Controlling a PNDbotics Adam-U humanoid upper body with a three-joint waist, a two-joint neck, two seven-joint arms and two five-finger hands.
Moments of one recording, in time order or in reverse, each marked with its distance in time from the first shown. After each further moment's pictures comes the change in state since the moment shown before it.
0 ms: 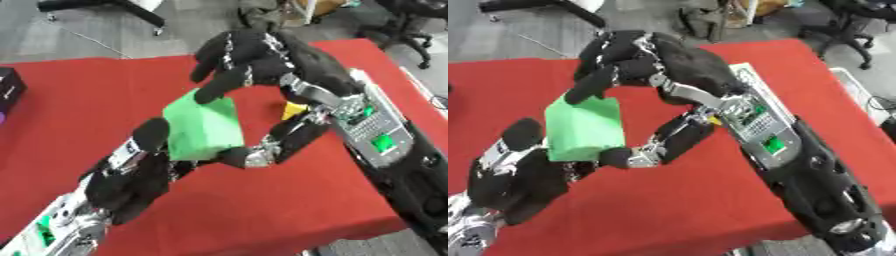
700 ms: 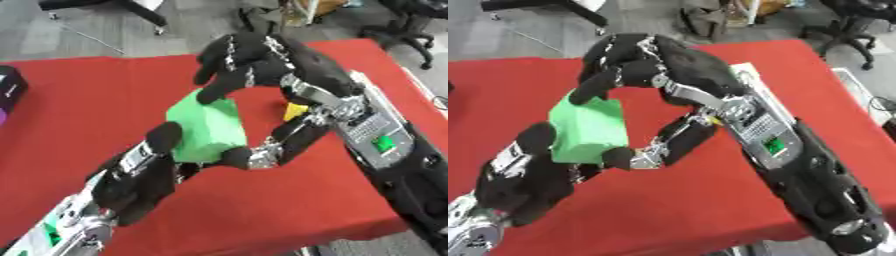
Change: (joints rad) left arm -0.010 -0.021 -0.013 0.004 0.037 -0.004 0.025; right arm 0.005 0.000 0.001 0.013 -0.010 -0.001 0.007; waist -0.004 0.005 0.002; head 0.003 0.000
